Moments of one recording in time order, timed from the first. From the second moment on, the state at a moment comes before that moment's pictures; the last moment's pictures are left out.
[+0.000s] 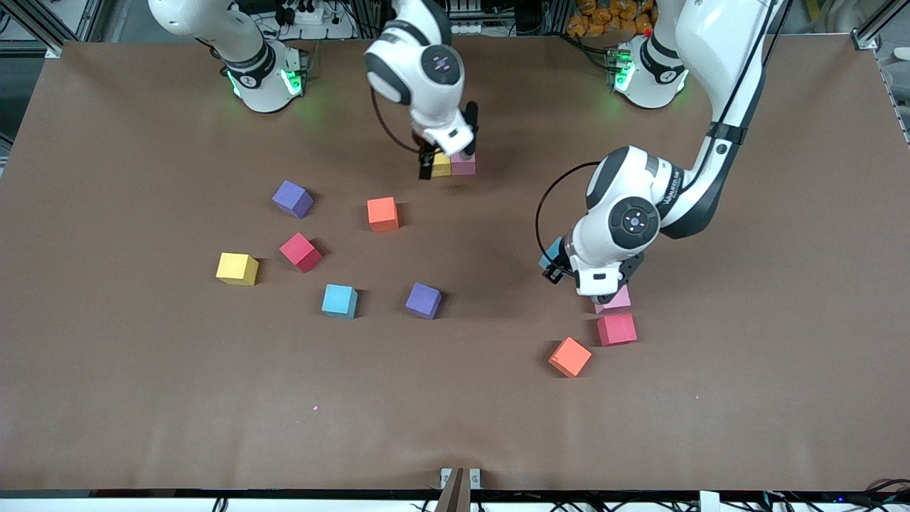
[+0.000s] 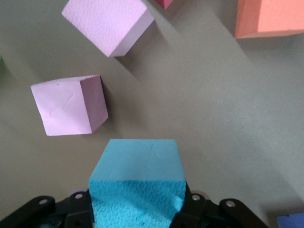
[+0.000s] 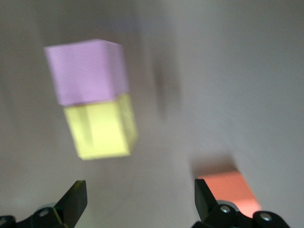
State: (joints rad) left arm -0.34 0.48 -0.17 -1.76 -0.10 2.11 -1.30; right arm 1.03 0.27 -0.12 -2.05 0.05 2.14 -0.55
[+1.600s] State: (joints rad) left arm -0.37 0.39 -0.43 -2.18 -0.10 2.50 -2.09; right arm 0.81 0.41 -0.15 -2.08 0.26 2.27 0.19
